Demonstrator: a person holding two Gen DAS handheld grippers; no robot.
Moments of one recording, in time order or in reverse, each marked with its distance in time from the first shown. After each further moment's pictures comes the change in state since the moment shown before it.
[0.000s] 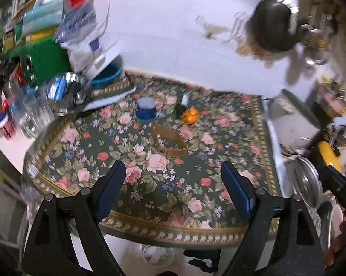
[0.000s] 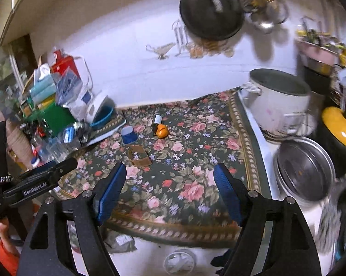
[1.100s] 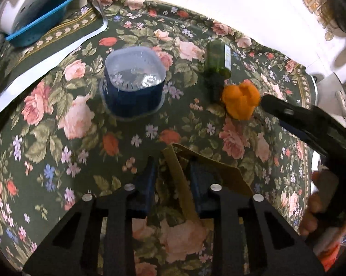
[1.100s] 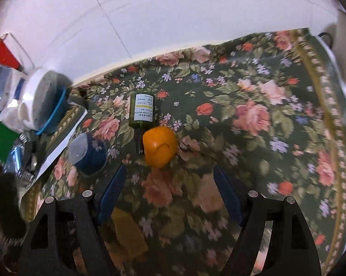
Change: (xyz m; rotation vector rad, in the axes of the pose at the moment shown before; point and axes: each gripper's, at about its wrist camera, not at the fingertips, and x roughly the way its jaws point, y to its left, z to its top) left arm 0.280 0.062 0.079 0.009 0.421 -0.156; right arm 0.336 0.008 0.070 0.169 0.344 0.016
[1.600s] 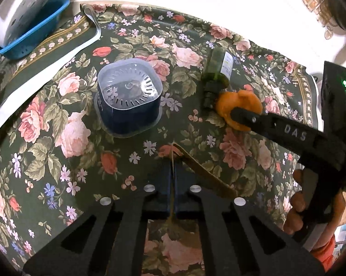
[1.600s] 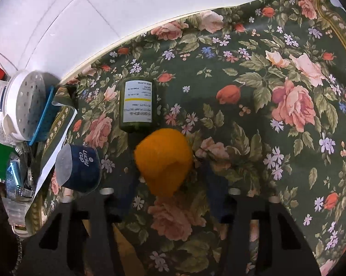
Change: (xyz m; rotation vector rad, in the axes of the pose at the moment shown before) left arm 0.005 -0.004 0.014 0.034 -0.019 0.013; right arm 0.054 -0.004 0.012 0.074 0.100 0.083
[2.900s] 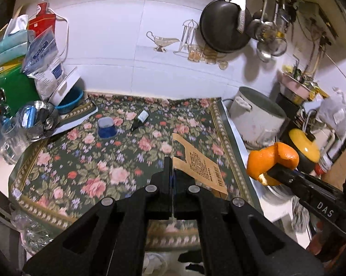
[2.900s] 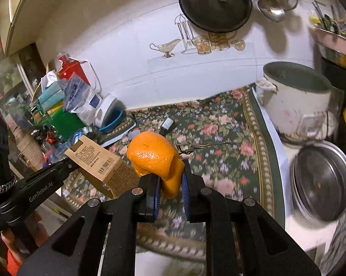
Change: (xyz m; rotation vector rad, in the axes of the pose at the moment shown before) left arm -0.251 -0.167 -0.210 0.166 -0.482 -0.001; right arm -0.325 -0.027 -0.216 -0.213 -0.430 0.029
